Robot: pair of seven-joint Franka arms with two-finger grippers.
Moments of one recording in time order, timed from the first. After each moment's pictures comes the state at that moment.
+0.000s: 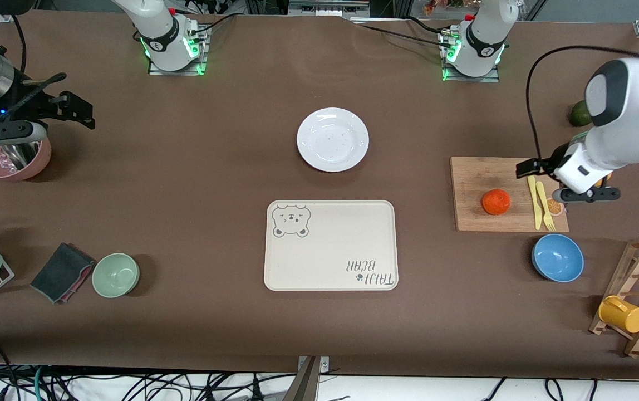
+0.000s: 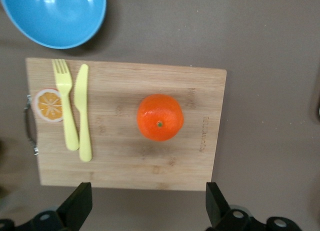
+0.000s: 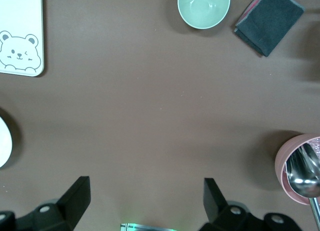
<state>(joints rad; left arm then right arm) 0.04 0.13 -0.01 -2.04 -0.06 2.01 -0.01 0.07 -0.03 0.00 -1.70 0.00 1.57 -0.06</state>
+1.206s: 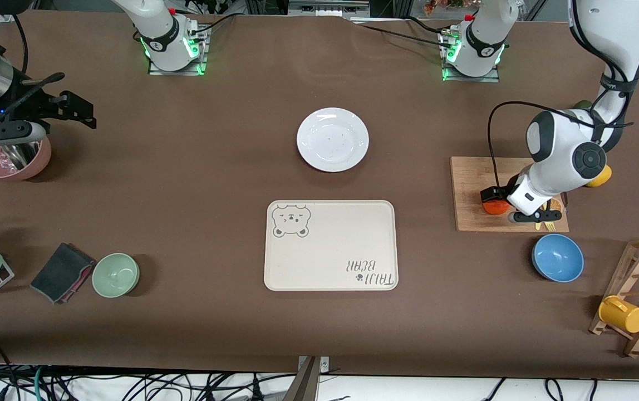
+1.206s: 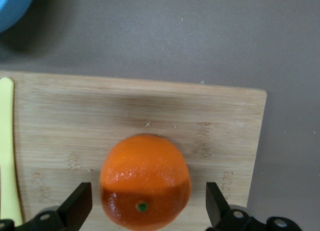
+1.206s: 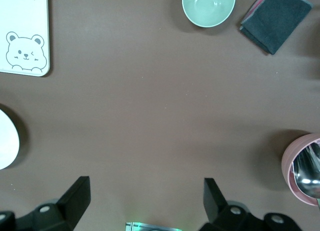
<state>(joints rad) 0.02 0.36 -0.01 -2.17 -0.08 2.42 -0.01 0.07 -0.03 0.00 -1.70 0.03 1.57 -0.06</state>
